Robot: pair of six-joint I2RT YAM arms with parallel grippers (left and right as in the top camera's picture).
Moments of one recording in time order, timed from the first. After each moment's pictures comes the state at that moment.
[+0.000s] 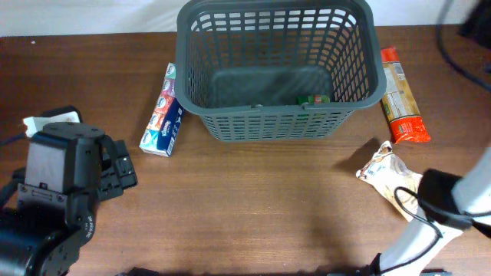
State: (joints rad) left arm -0.27 1.15 1.90 -1.69 -0.49 -0.41; right arm -0.31 2.05 3.04 -1.69 0.14 0.22
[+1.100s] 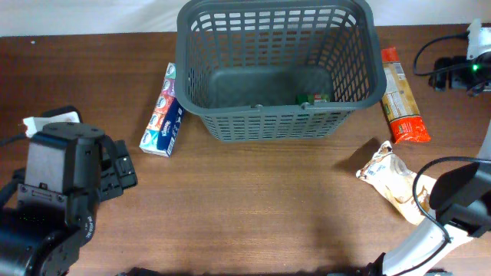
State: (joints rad) left arm -0.27 1.15 1.90 -1.69 -0.49 -0.41; right arm -0.44 2.04 2.17 -1.31 -0.05 -0.35
